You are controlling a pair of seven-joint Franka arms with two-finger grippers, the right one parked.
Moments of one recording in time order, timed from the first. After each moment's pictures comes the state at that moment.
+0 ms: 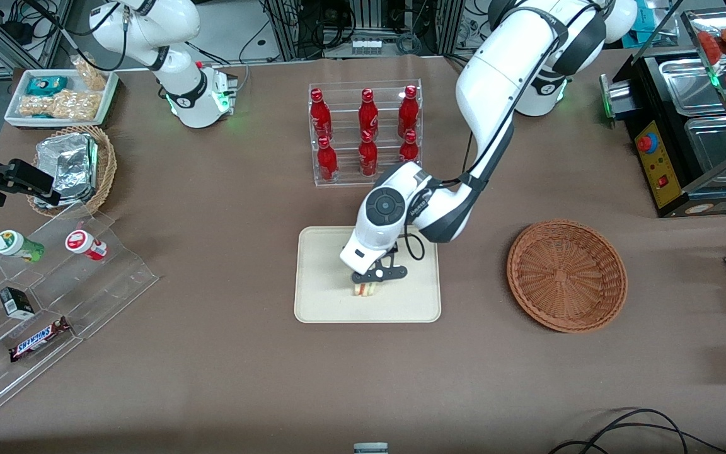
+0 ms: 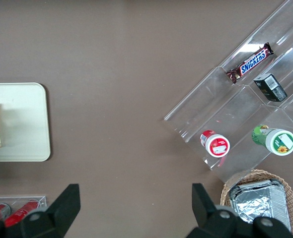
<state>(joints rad) -0.61 0.83 -0.16 -1.37 0.00 2.24 -0.86</state>
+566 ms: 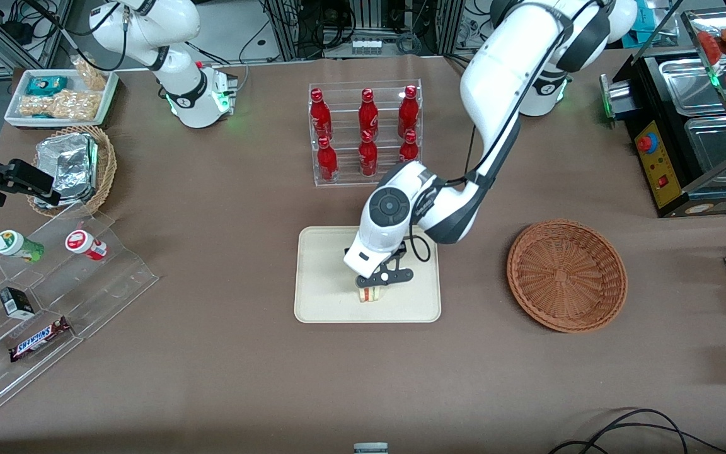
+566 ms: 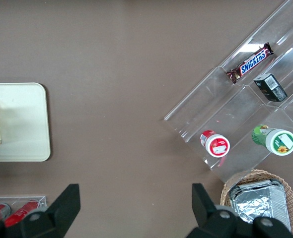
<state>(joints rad) -0.61 0.76 -0.15 -1.33 0.01 2.11 -0.87</state>
